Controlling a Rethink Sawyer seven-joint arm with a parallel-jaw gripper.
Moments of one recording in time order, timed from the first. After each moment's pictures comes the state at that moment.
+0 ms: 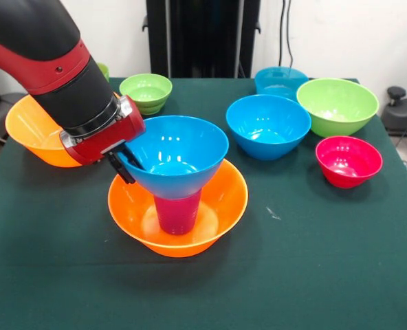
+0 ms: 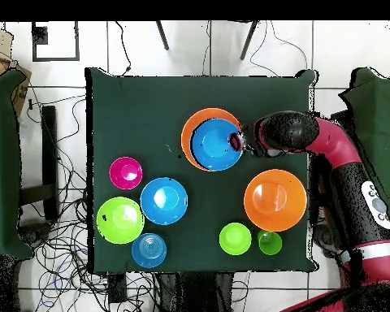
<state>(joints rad) -0.99 -0.29 0.88 1.32 -0.56 1.08 1.27</state>
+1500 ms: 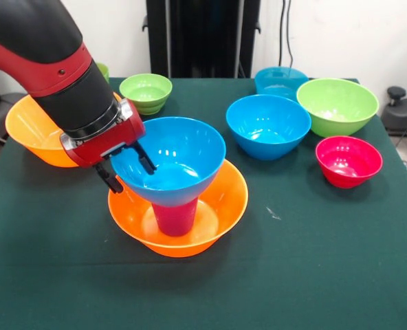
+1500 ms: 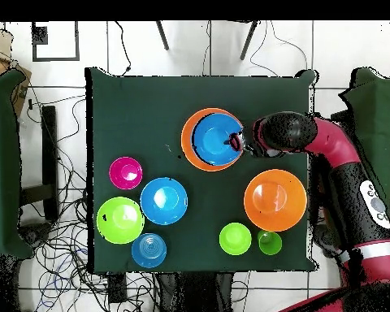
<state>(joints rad) -0.99 -0.28 0.88 1.32 -0.58 1.07 1.27</state>
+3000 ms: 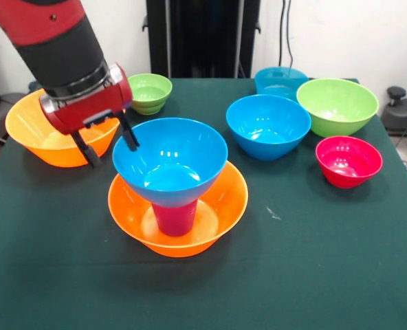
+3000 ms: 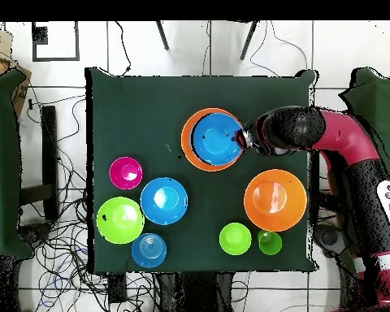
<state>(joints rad) -0.98 -0.45 0.87 1.38 -0.59 1.07 1.27</state>
